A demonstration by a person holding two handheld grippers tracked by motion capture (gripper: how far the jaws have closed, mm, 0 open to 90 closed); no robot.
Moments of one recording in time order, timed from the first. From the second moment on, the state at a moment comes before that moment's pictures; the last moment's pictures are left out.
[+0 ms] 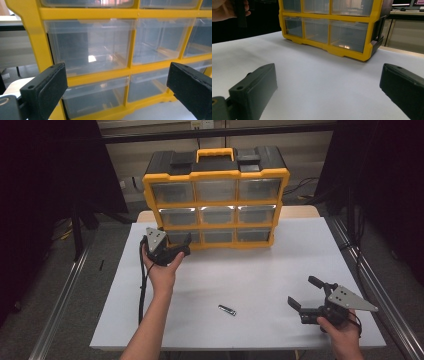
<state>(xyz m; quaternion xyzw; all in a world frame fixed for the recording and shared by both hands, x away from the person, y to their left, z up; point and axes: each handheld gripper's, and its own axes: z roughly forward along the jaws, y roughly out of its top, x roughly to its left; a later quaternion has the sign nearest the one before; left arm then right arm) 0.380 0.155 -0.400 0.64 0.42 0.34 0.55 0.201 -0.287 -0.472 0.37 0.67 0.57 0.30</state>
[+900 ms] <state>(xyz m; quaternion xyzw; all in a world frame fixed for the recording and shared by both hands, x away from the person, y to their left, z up) 0.404 0.131 -0.383 0.63 0.42 0.38 0.54 0.198 -0.290 -0.470 0.37 0.66 0.58 0.30</state>
